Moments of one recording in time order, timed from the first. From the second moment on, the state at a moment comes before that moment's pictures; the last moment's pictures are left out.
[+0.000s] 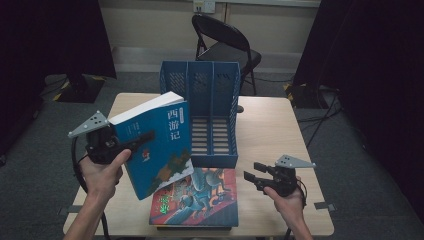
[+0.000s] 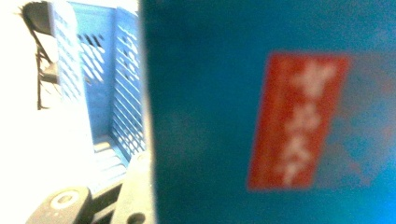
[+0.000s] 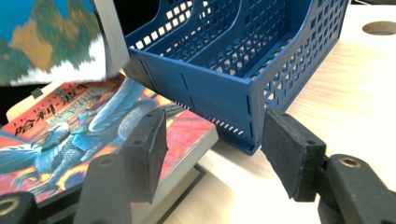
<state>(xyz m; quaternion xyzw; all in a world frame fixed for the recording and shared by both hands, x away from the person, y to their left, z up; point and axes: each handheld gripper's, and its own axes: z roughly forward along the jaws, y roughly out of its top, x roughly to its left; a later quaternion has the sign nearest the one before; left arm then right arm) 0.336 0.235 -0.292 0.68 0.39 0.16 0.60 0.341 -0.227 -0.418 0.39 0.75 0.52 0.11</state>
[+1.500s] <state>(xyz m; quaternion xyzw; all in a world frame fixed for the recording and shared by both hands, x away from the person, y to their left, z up) 0.430 0.193 -0.282 0.61 0.53 0.28 0.51 0.347 -0.224 -0.429 0.40 0.76 0.51 0.09</state>
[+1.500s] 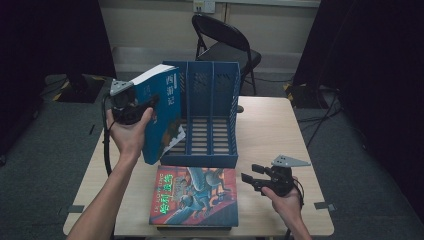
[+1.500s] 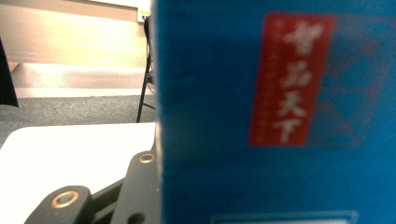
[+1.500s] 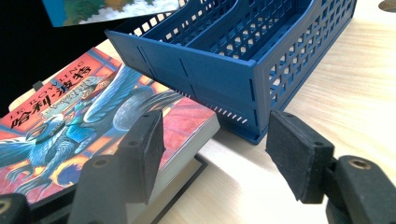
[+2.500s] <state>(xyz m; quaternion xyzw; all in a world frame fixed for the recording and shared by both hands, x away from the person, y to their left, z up) 0.486 0.153 -0.294 0.60 0.55 0.33 0.47 0.347 -0.228 -0.425 0.39 0.76 0.52 0.08</state>
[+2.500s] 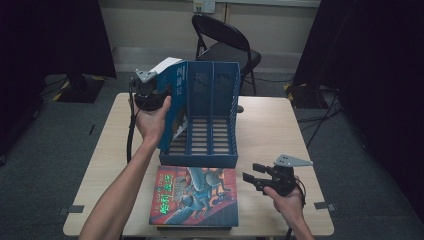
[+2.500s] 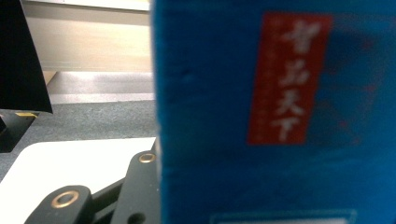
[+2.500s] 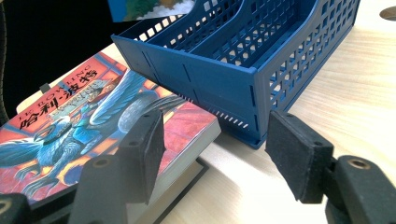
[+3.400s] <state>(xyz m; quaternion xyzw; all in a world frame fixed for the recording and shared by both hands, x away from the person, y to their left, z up) 0.491 0.142 -0.335 0.60 0.54 0.34 0.48 0.349 -0.230 -0.428 0.39 0.76 0.52 0.08</state>
